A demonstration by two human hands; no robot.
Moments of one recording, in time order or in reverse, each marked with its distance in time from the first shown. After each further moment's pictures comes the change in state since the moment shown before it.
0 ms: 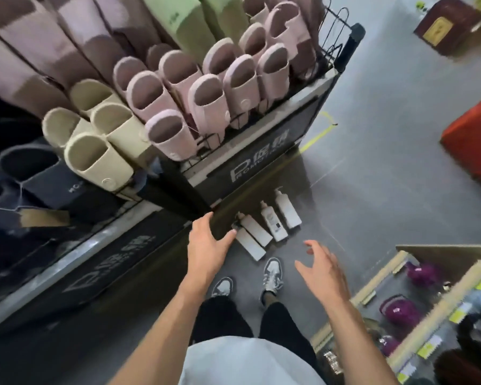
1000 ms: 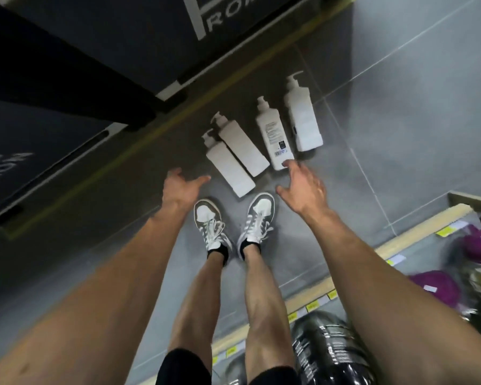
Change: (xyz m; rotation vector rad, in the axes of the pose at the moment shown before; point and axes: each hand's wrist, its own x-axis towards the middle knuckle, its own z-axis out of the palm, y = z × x) left_hand 0.241 -0.262 0.320 -0.142 -0.132 -0.655; right_hand 0.349 0.154 0.293 -0.319 -0.311 -0.108
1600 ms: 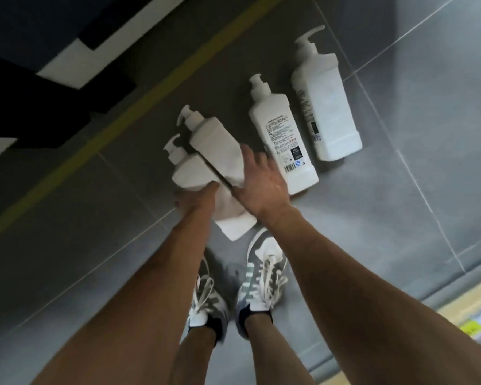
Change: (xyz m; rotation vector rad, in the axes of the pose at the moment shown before) left_hand 0.259 -0.065 0.208 -0.276 0.110 -0.273; right_hand 0.221 0.002 0.176 0.004 0.042 -0.119
